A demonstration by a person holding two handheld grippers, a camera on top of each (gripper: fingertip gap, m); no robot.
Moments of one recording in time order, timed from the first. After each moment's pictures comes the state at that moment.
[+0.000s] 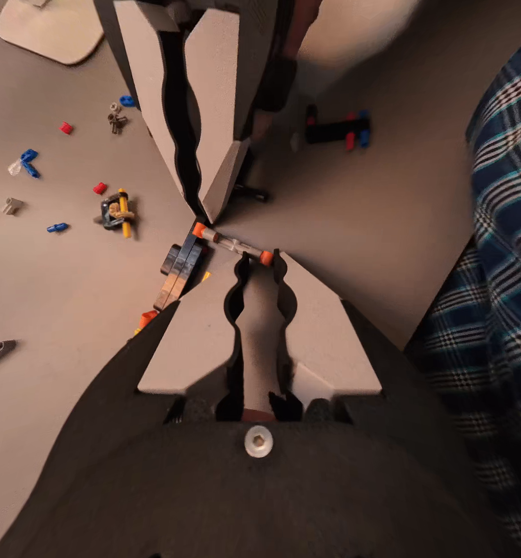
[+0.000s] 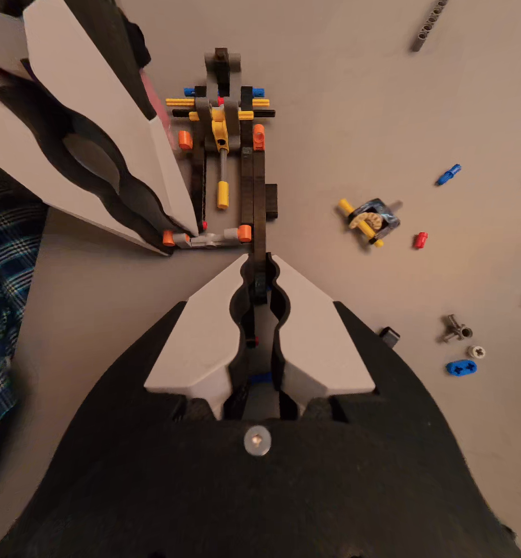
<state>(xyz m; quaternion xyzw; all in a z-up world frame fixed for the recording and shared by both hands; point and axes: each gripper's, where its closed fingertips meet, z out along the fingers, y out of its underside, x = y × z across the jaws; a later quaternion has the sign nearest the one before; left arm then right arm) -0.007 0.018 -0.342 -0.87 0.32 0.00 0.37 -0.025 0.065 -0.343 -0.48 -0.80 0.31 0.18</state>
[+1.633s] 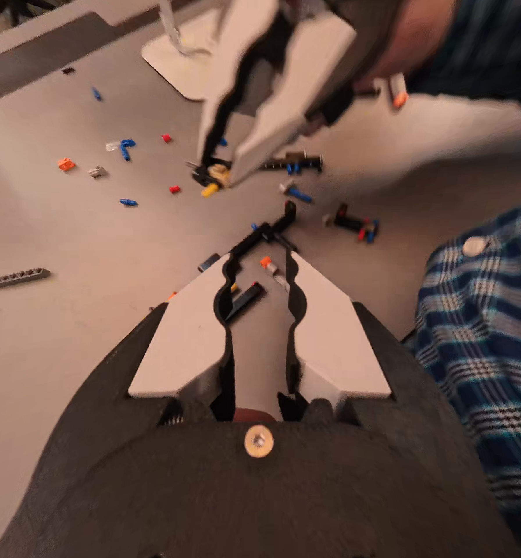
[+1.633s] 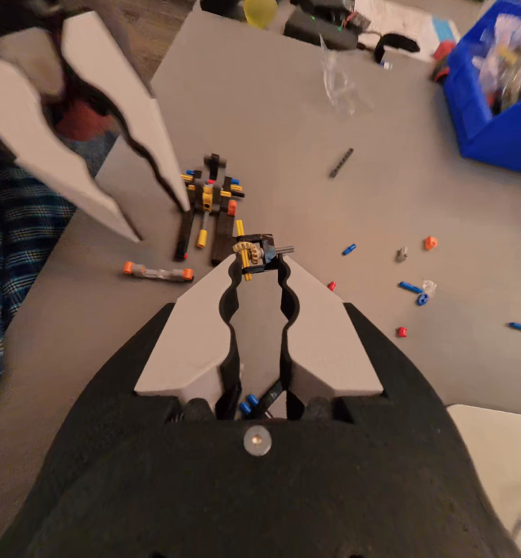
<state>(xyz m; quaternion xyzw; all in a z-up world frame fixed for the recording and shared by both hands) -0.014 0.025 -0.282 -0.88 0.13 -0.03 0.45 -0.033 0.086 -0.274 -0.40 -0.79 0.36 0.29</state>
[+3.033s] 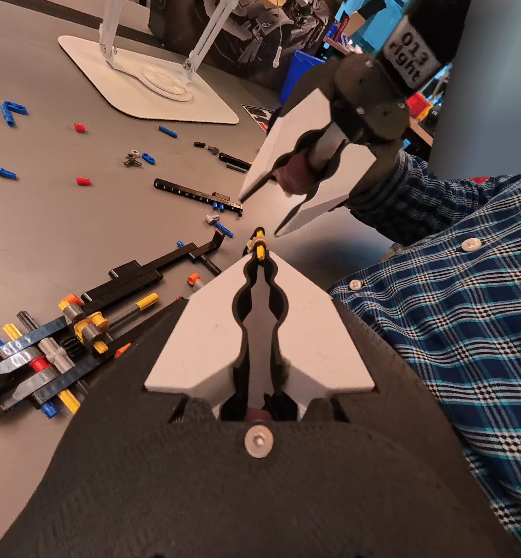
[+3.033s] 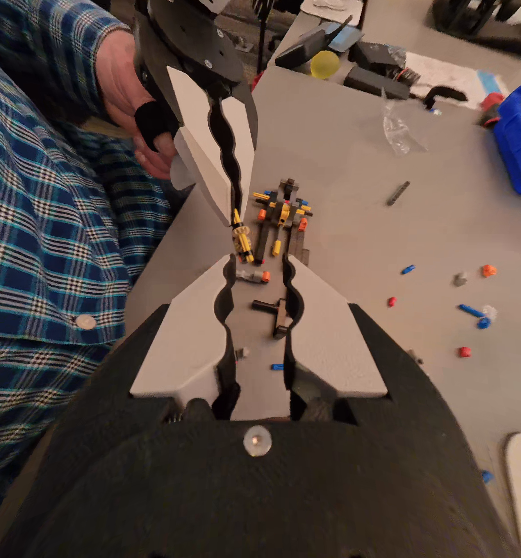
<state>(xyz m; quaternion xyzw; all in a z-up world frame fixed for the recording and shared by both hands) 0.015 0.016 -0.260 -0.81 0.03 -0.30 0.50 0.017 0.039 -0.258 -0.35 -0.79 0.42 0.27</state>
